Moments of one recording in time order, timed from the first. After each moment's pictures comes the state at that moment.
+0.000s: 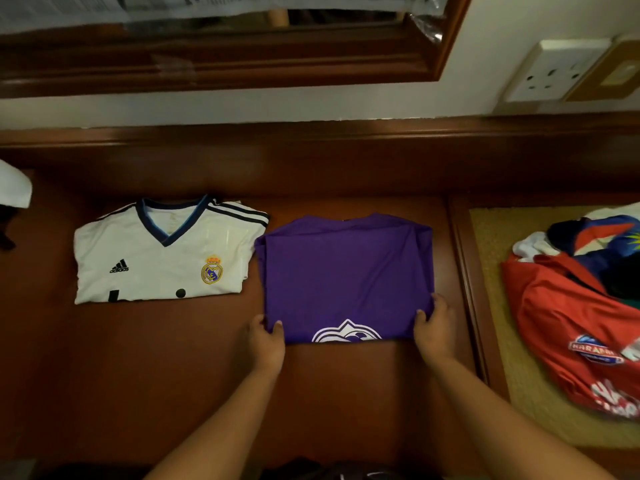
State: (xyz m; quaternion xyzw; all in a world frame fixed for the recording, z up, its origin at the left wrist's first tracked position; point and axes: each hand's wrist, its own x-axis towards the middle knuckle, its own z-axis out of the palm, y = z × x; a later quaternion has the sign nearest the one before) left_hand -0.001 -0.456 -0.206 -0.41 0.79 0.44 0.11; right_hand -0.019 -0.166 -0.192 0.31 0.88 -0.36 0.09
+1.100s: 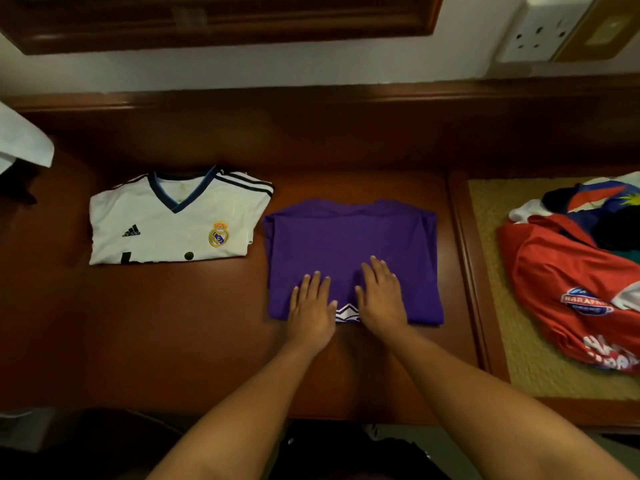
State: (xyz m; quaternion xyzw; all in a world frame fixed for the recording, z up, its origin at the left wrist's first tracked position) left_hand 0.043 -0.393 -0.183 0.01 0.98 0.14 0.16; right_hand 0.017 -0.240 -0.183 -0.01 0.97 -0.21 0.14
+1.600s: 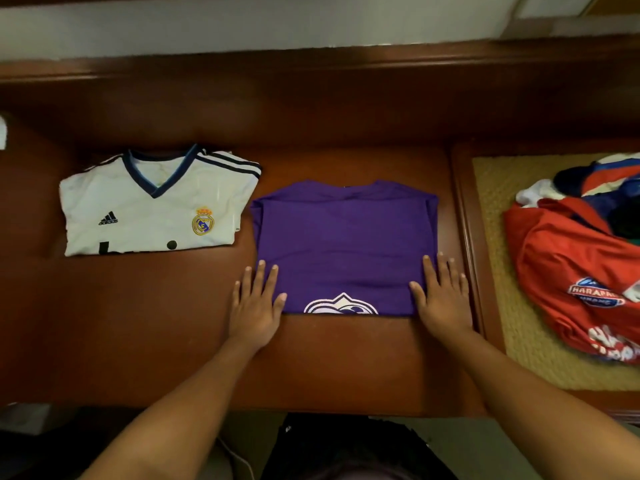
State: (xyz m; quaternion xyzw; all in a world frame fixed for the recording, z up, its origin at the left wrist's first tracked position) left_hand 0.046 -0.480 -0.216 -0.02 0.98 0.06 0.18; right_hand 0.031 -0.128 -0.215 0.07 0.98 -0.11 0.17
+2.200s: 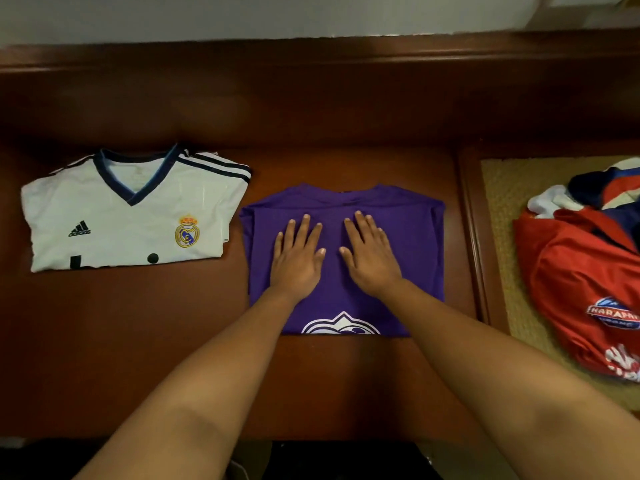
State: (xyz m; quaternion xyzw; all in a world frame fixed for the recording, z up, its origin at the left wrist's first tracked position) left_hand -0.071 -0.409 -0.222 0.06 0.98 0.10 0.16; right_hand -0.078 -0.235 -0.215 -0.09 0.96 -0.17 0.18
